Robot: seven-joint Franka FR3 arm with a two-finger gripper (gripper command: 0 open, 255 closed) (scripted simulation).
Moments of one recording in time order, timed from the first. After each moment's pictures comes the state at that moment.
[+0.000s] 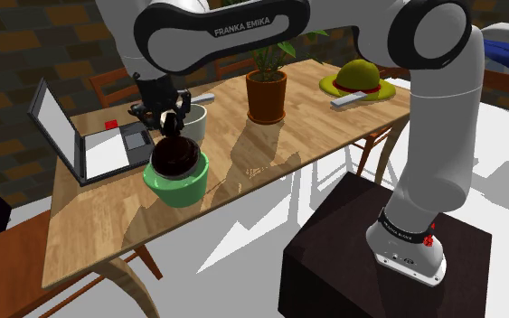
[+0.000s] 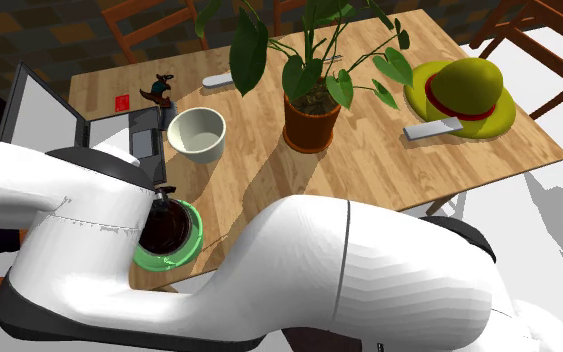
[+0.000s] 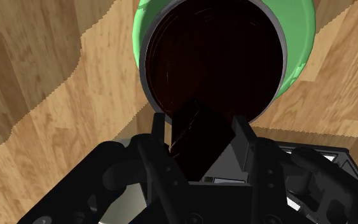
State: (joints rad) arm 0.13 0.33 0.62 -1.40 -0.43 1.73 1.03
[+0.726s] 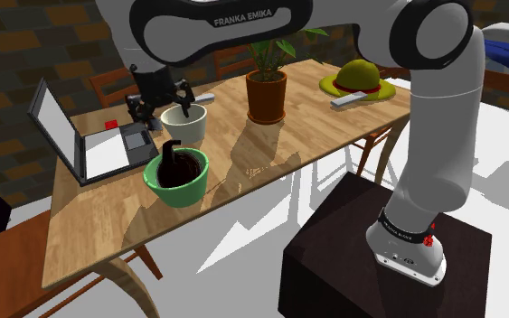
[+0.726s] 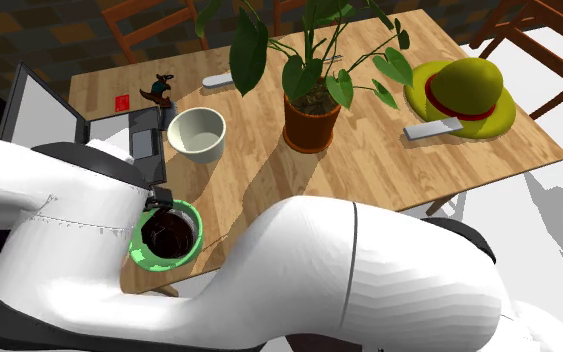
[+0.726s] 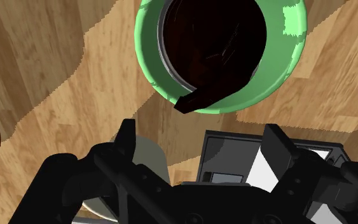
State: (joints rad) arm 0.14 0.33 0.62 -1.37 -0.43 1.70 1.03
